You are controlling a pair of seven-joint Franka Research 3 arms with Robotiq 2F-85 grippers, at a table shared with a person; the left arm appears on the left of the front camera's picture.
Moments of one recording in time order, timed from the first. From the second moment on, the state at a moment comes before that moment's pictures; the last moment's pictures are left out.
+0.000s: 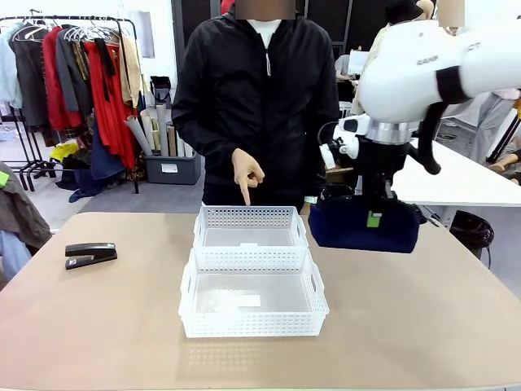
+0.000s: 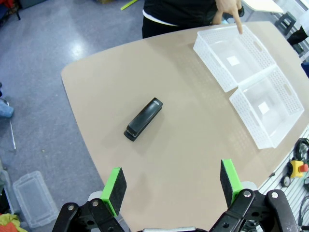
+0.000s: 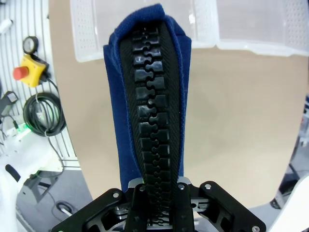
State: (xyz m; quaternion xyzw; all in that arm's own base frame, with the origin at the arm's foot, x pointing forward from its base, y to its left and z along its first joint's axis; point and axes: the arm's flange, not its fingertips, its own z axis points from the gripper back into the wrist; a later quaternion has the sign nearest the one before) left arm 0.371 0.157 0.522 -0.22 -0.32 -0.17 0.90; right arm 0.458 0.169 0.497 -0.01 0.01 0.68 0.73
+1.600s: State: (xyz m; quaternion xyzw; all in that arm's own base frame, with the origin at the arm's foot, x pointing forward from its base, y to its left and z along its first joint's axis) left arm 0.371 0.157 0.522 -0.22 -0.32 -0.17 0.90; right arm 0.584 0.331 0.447 -0.03 -0.01 0.73 0.68
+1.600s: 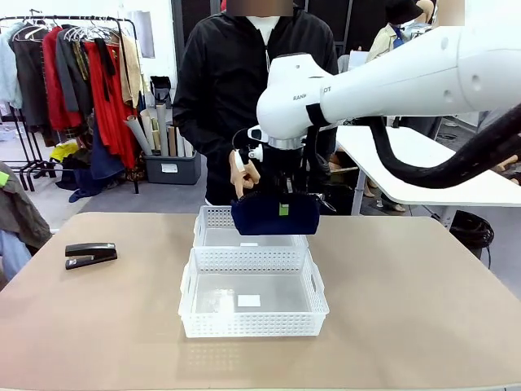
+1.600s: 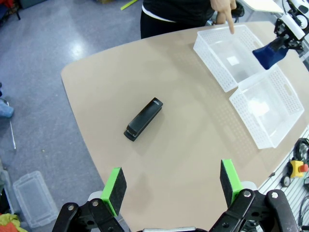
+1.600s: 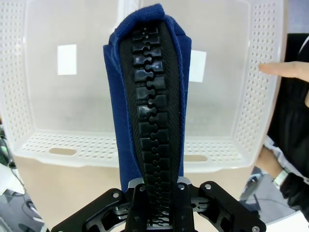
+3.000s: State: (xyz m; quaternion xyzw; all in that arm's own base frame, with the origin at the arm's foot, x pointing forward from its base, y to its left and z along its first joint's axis) left arm 0.371 0.157 0.522 -0.22 -0.32 -0.17 0.90; right arm 0.638 0.376 0.369 -0.04 -0.05 0.69 0.72
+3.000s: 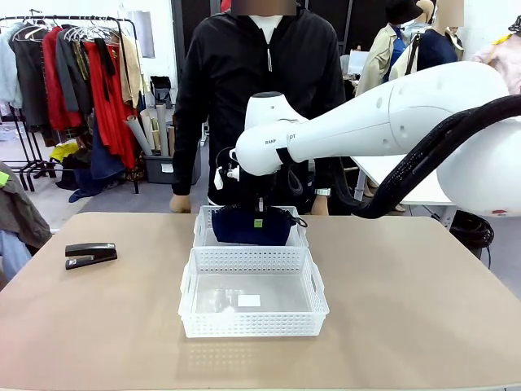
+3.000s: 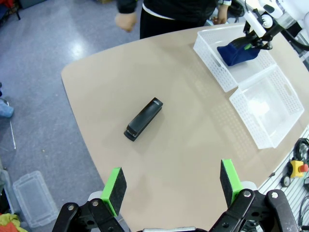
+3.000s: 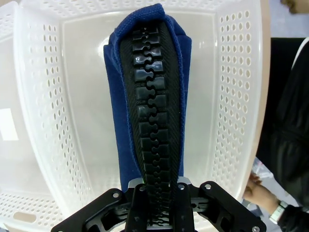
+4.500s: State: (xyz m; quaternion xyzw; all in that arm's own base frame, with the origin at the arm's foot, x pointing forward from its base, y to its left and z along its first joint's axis) left arm 0.371 0.157 0.522 -0.22 -0.32 -0.17 0.90; right arm 0.639 0.377 0.343 -0.03 -0.04 0.69 0.73
